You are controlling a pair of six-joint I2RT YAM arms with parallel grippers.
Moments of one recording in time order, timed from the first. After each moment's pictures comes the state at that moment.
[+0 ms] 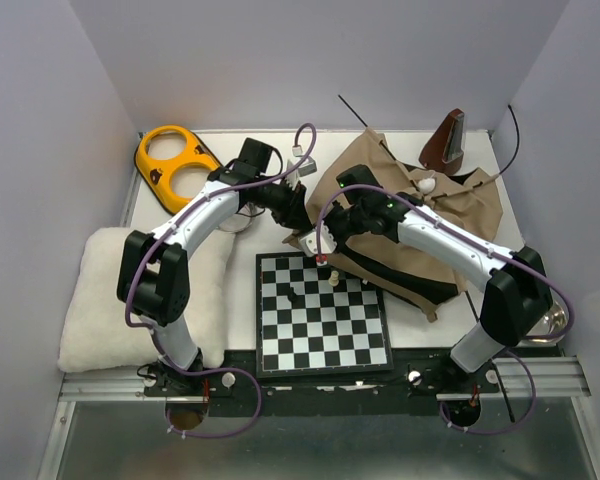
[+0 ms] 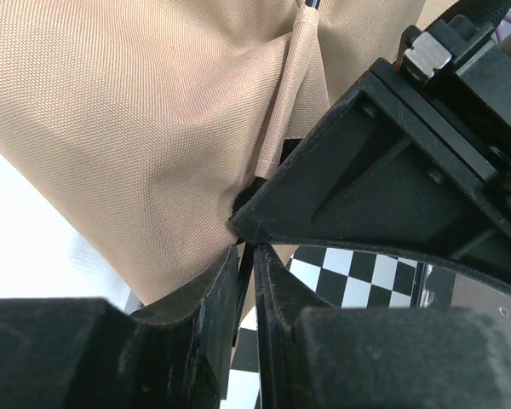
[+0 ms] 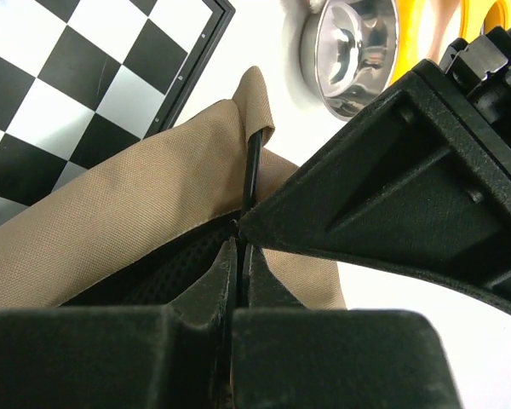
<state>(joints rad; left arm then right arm) -0.41 1.75 1.43 -0.59 0.90 0.23 0.68 1.62 1.30 -0.54 -0.49 -1.61</state>
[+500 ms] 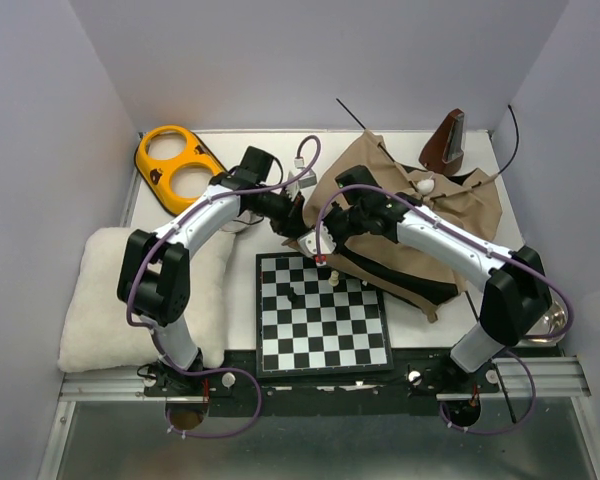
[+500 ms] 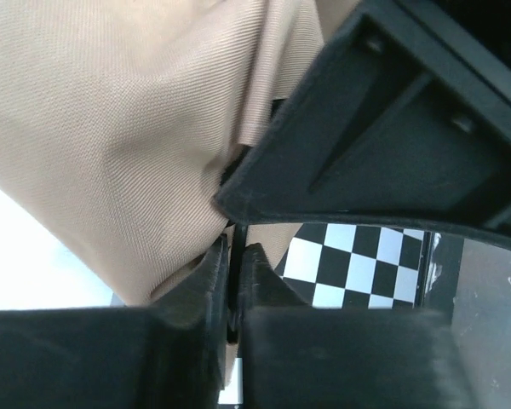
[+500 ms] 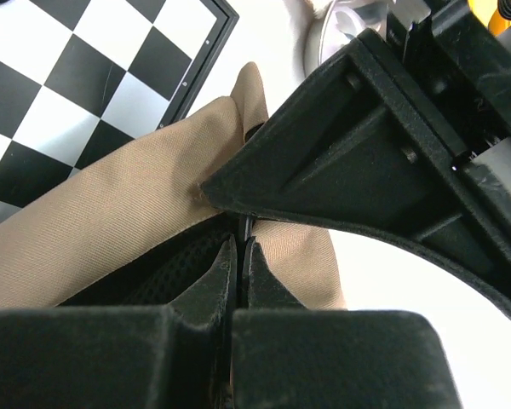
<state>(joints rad) -0.41 1.75 1.38 -0.64 0.92 0.33 0.68 1.62 1.30 -0.55 -0.50 -1.60</state>
